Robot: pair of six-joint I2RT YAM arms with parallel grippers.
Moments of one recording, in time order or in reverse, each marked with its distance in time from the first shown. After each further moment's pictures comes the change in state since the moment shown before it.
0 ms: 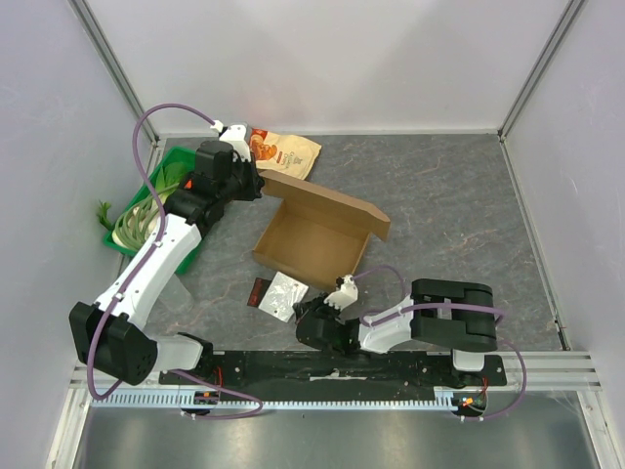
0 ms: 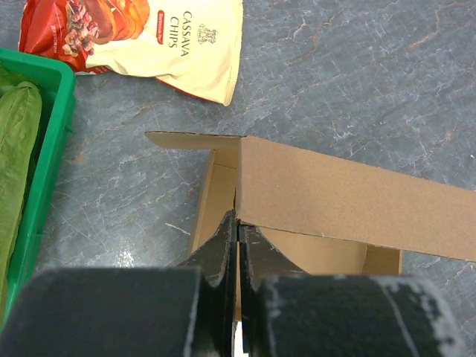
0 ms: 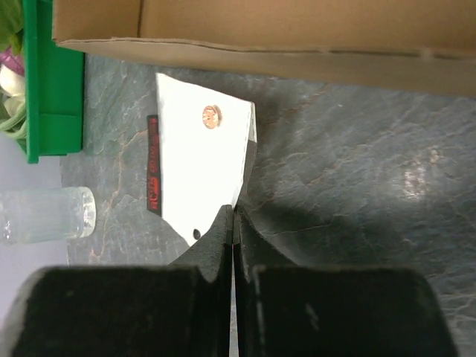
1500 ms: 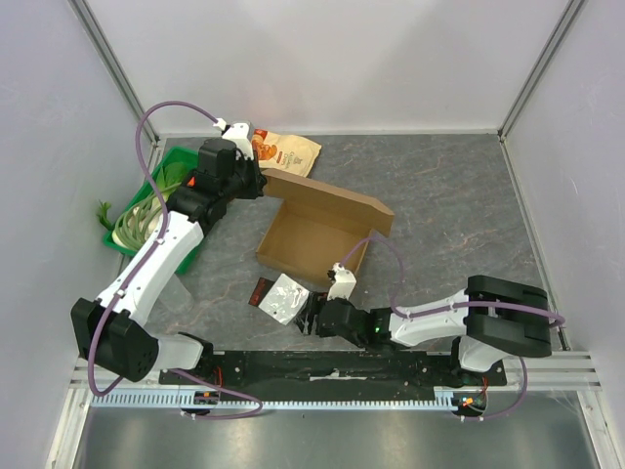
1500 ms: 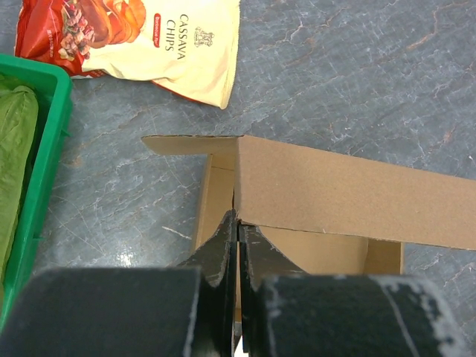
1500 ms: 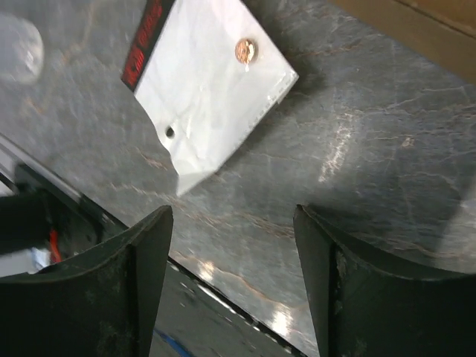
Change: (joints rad) left arm -0.014 0.019 0.022 -0.003 -0.011 -0.003; right arm -0.082 -0.305 -0.129 -0.122 -0.438 -0.533
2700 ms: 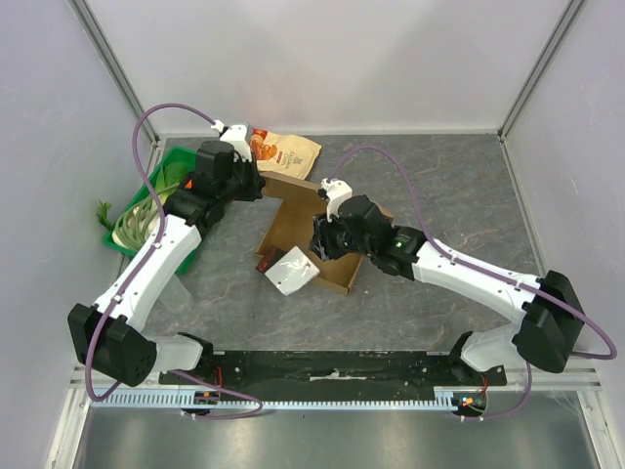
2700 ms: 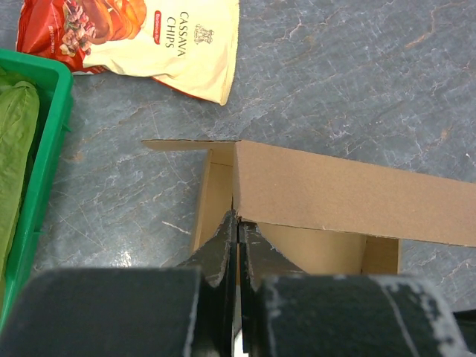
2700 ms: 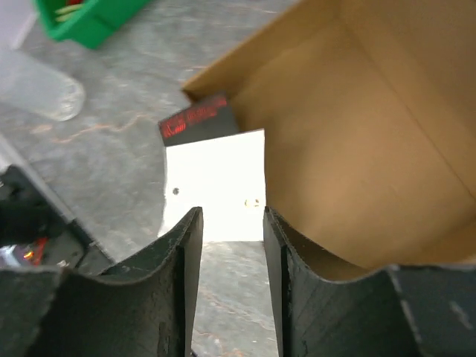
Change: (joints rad) left arm 0.000 -0.027 -0.013 -0.011 0.000 -0.005; right arm -0.451 -0.142 0.521 -0.504 -0.480 -0.686
